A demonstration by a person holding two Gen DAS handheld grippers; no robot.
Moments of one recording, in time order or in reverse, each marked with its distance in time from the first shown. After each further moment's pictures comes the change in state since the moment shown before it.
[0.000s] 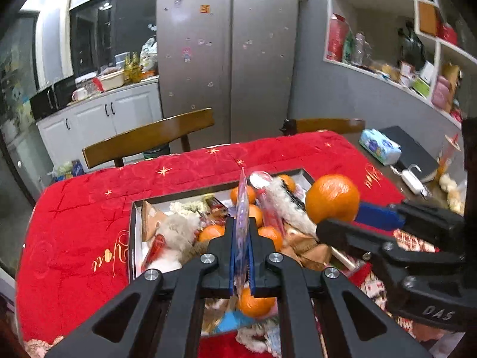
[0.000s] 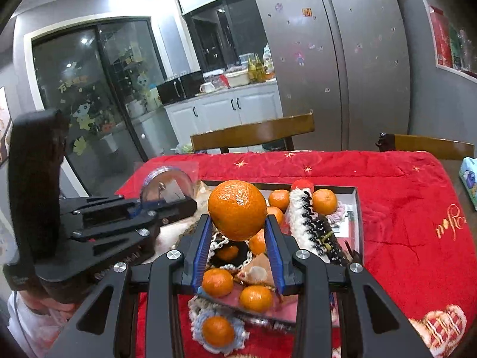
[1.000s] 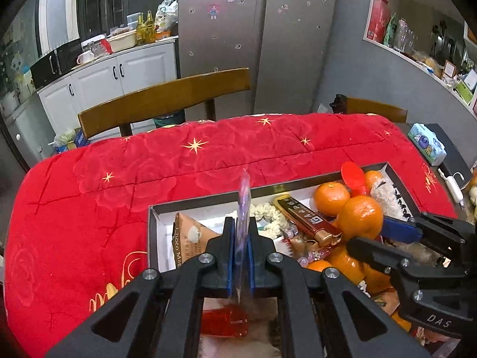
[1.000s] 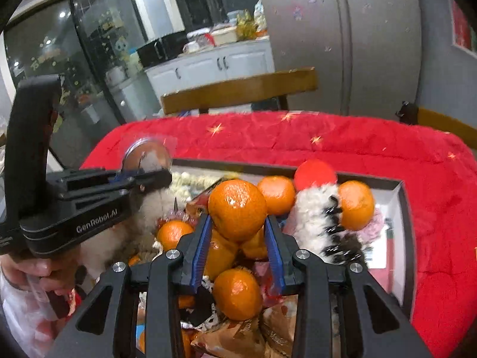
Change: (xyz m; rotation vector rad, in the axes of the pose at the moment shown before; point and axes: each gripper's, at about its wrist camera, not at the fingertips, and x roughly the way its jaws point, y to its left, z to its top) left arm 0.124 0.091 0.010 -0.067 0.151 0.047; right arm 0.124 -0.023 0.006 -0.006 0.182 -0.056
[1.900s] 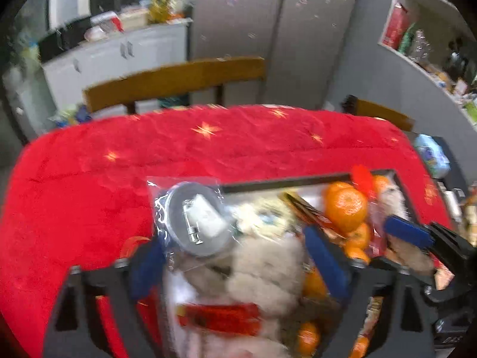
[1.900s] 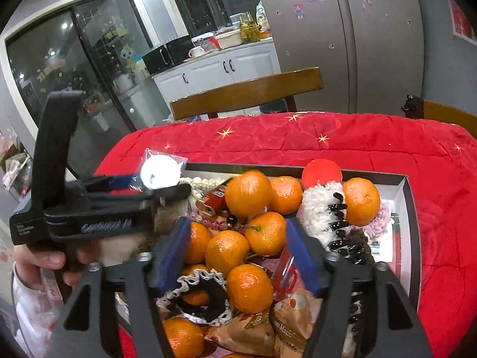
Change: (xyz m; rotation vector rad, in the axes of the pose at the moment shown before) left arm 0.004 0.017 0.000 -0.108 0.078 -0.043; right arm -0.012 -0.004 0.001 0.046 -0.016 0.058
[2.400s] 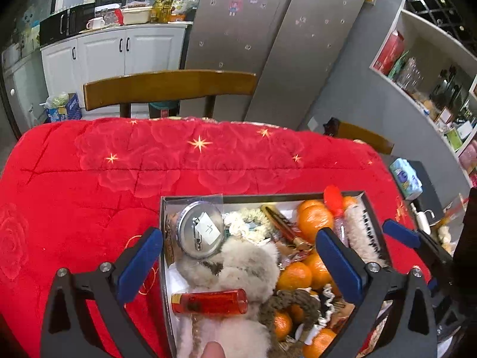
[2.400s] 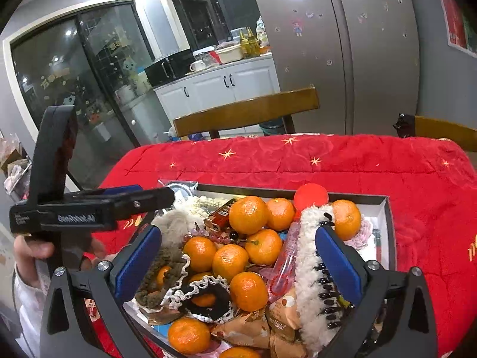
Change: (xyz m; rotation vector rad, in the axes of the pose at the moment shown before) left arm -0.037 0.012 0.010 -0.082 -0.054 -0.096; right arm -0.034 0.004 0.012 0.000 -0.077 0.001
